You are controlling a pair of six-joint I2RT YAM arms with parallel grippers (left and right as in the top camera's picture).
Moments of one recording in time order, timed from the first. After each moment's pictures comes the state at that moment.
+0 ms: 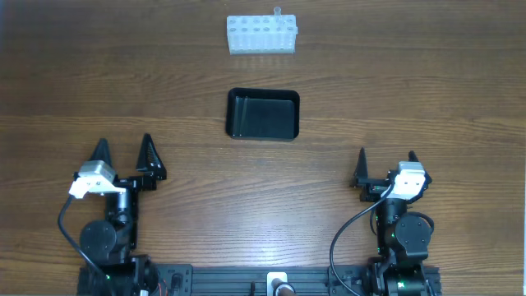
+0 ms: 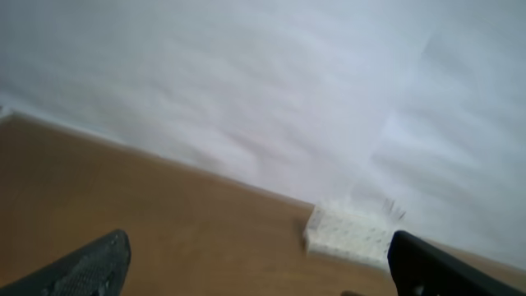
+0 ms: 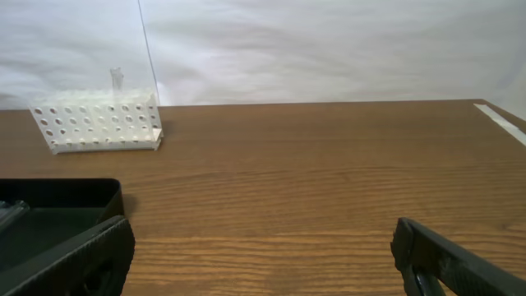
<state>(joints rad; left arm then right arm) 0.01 0.12 0.01 0.24 -0.02 -0.34 0.04 0.01 0.01 -0.06 0.11 0.01</state>
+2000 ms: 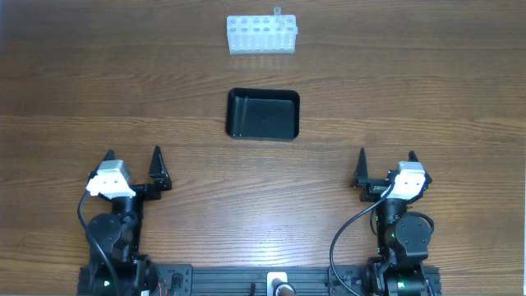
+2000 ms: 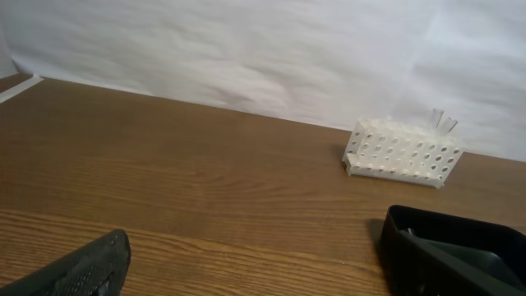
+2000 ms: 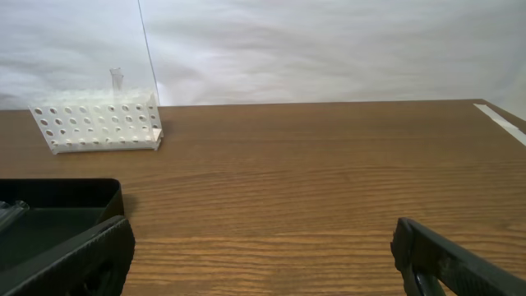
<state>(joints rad) 0.01 0.01 0.01 -0.07 -0.02 -0.18 0.04 0.01 0.01 -0.06 0.11 0.01</state>
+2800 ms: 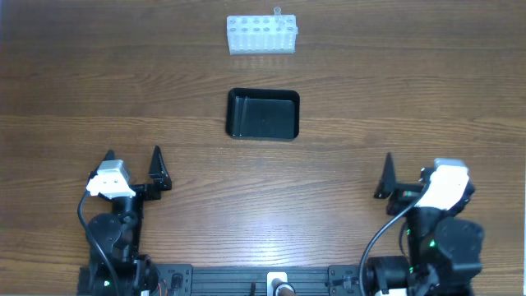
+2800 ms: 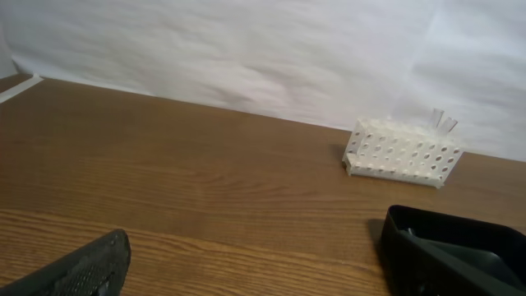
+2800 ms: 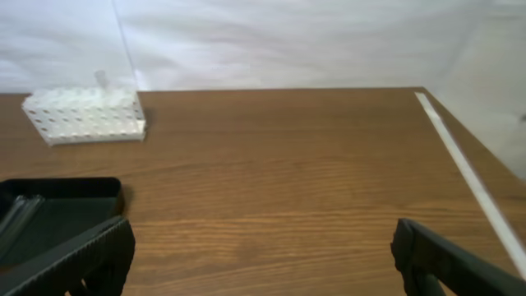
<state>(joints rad) 0.01 0.01 0.01 -0.07 -0.02 -0.17 0.05 0.30 0.70 -0.67 0.19 0.00</state>
